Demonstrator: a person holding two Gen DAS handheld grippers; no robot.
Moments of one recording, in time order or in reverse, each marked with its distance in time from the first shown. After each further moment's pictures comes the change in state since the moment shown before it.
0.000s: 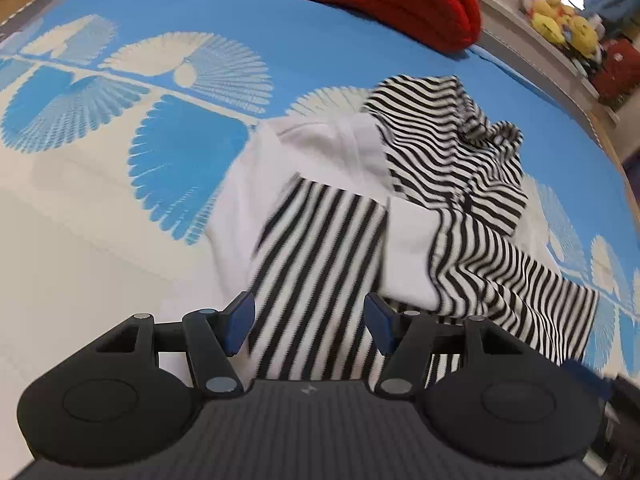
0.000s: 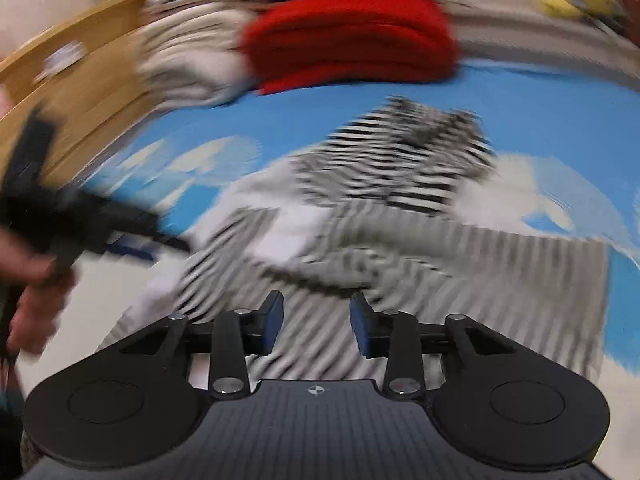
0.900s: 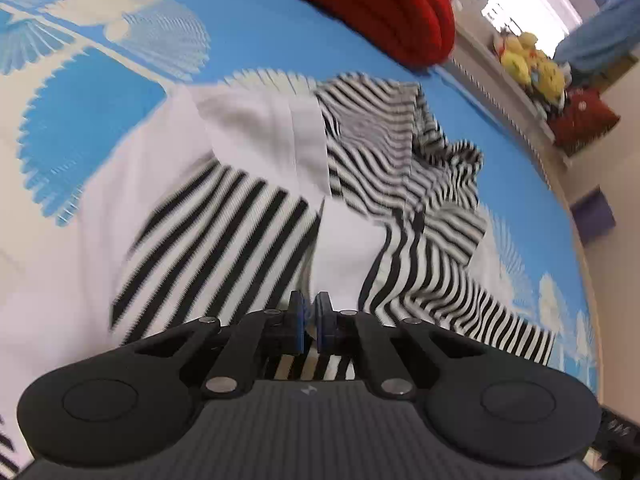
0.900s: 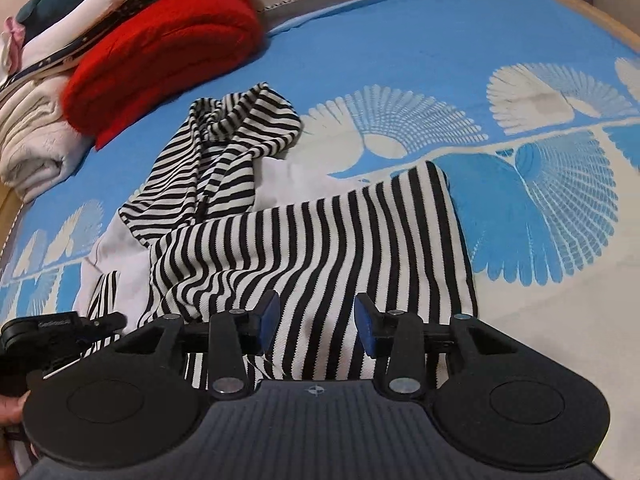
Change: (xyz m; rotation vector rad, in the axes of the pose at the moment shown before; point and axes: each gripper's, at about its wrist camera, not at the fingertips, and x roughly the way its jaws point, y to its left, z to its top) left arm 0.060 -0.010 -0.003 -0.153 -0.060 -0.235; right arm -0.004 -0.103 -0.006 0.410 0.040 -0.242
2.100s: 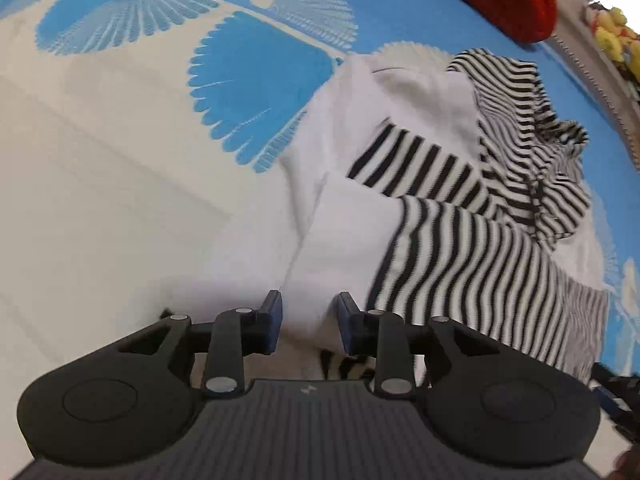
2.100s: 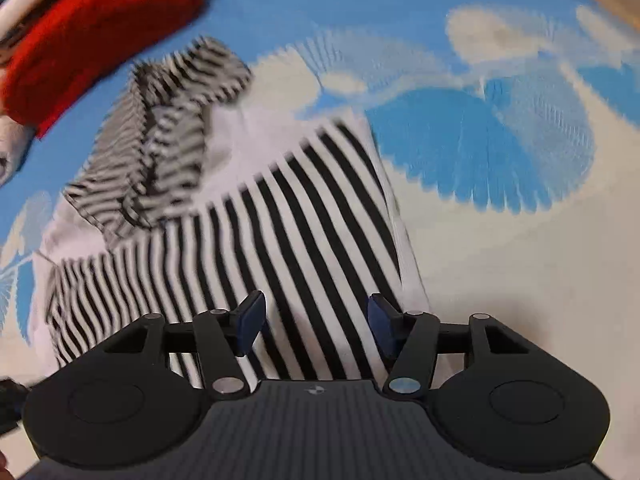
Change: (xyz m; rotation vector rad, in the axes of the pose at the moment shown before) left arm -0.040 0.056 -0.009 -0.023 0.155 0.320; right arm 0.026 0.012 -0.016 0.077 0.083 -0.144
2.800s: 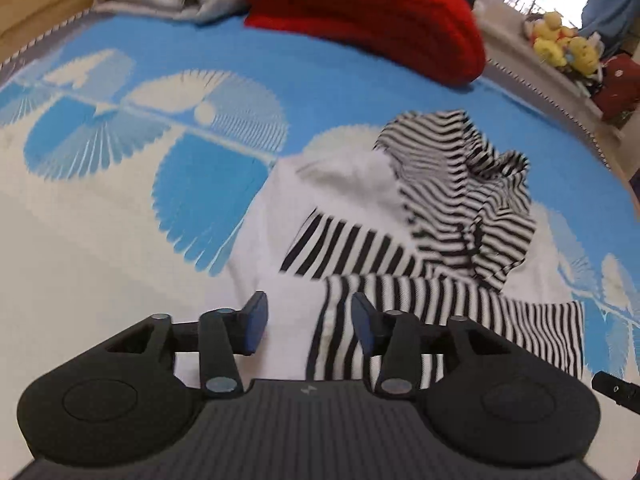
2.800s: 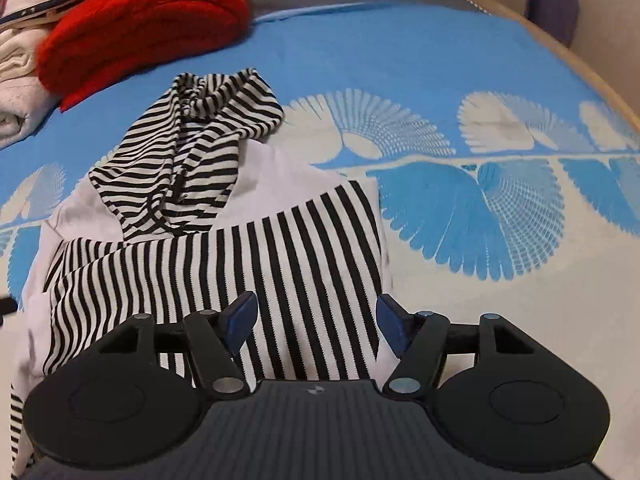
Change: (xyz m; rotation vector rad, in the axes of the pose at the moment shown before) left arm -0.056 -0.045 0.001 0.153 -0.264 -0.033; right arm -0.049 0.023 -0.002 -0.200 -0.099 -0.067
